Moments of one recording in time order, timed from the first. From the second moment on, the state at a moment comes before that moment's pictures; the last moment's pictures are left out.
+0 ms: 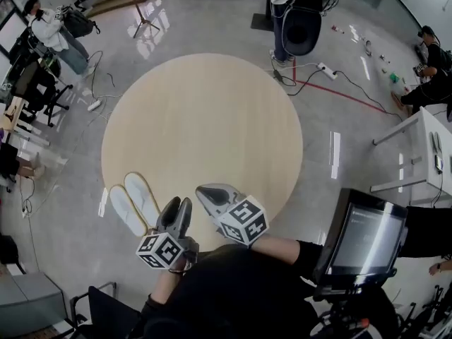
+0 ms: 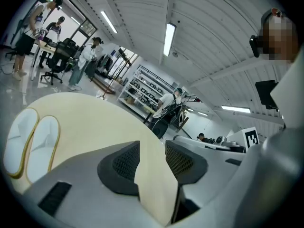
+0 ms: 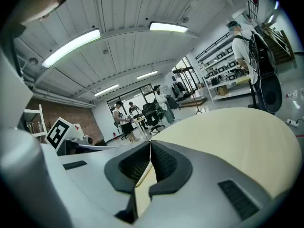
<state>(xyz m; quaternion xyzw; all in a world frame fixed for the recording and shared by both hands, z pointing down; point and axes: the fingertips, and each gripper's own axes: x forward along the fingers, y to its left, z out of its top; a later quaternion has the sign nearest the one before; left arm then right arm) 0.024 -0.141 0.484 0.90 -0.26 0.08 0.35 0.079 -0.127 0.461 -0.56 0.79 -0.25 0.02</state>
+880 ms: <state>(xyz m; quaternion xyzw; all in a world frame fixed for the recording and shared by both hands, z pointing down) -0.058 -0.170 0.496 0.89 -0.18 0.07 0.41 -0.004 -0.133 0.477 -0.61 0.74 -0.27 -0.02</state>
